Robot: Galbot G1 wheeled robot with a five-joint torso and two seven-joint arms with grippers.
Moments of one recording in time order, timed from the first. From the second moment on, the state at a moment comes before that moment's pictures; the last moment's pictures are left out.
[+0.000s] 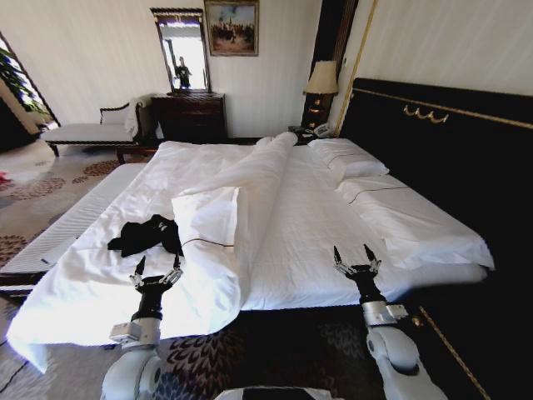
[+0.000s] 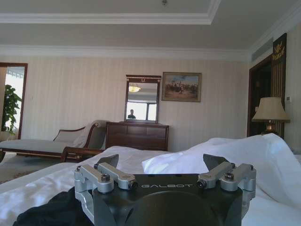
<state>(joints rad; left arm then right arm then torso) 1.68 -1.40 -0.67 -2.19 -0.26 -0.16 -0.10 -1.50 1.30 0.71 1.91 0.28 0.32 -0.10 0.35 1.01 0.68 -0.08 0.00</state>
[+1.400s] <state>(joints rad) 1.75 -1.38 -0.71 -2.35 -0.33 -0.13 -0.10 -1.61 1.31 0.69 2.08 0.37 0.36 -0.06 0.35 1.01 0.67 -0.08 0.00</state>
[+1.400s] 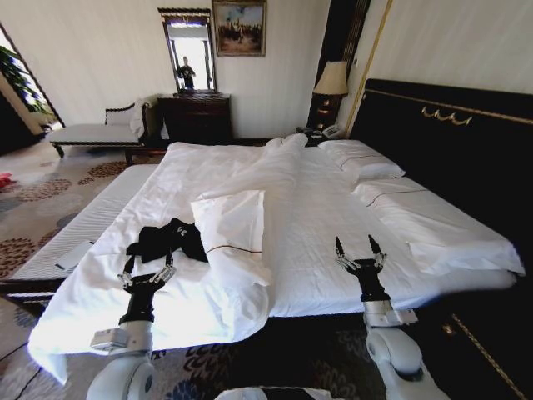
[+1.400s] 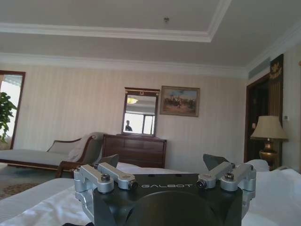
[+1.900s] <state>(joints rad) 1.83 -1.36 -0.72 -2.49 -0.33 -0.08 -0.10 -1.57 1.32 0.58 2.23 0.55 0.13 0.14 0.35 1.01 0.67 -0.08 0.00</state>
